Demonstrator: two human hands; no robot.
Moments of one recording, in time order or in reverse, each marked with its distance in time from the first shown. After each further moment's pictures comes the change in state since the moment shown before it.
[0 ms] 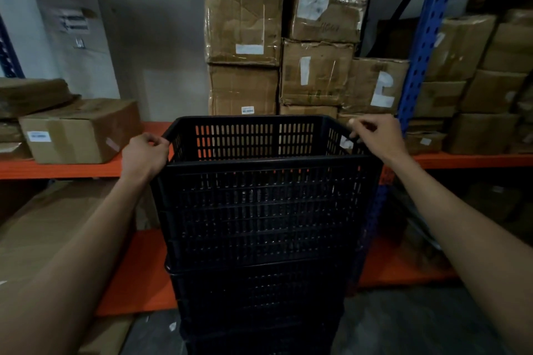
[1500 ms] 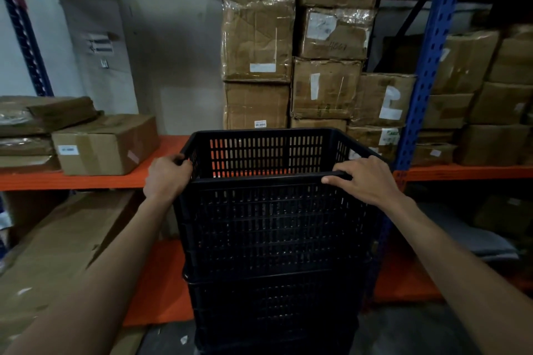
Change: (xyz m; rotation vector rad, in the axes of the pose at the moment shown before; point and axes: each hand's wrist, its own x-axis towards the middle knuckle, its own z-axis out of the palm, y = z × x) left_hand -0.021 -0.009 -0.013 0.043 -0.025 -0.009; right_hand -0.059 -0.035 0.031 -0.661 -0.191 -0.383
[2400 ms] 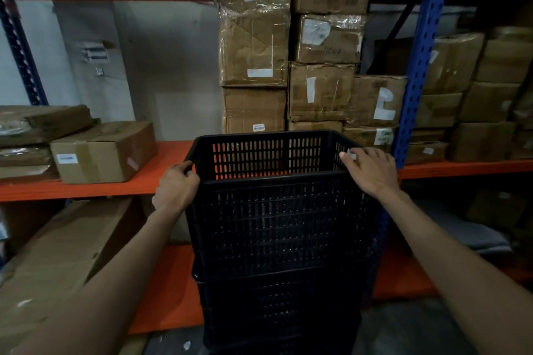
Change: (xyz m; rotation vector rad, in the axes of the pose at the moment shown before) left_hand 0.000 -0.007 -0.003 0.023 -0.092 0.086; right_hand 0.013 -0.002 -0.009 0.077 -0.218 0.548
